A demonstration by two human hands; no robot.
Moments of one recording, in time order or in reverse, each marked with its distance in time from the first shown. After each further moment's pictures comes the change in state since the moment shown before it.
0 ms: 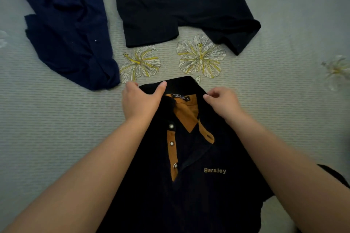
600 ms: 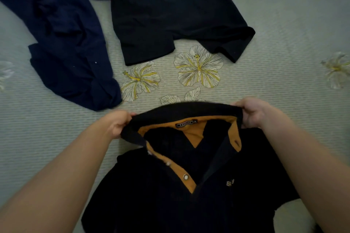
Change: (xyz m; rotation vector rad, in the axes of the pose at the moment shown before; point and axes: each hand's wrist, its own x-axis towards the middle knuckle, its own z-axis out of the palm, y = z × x) left_hand 0.051 -0.013 -0.047 -0.281 -0.654 -0.584; right_hand 0.017 0.023 -0.056 0.586 -0.272 0.692
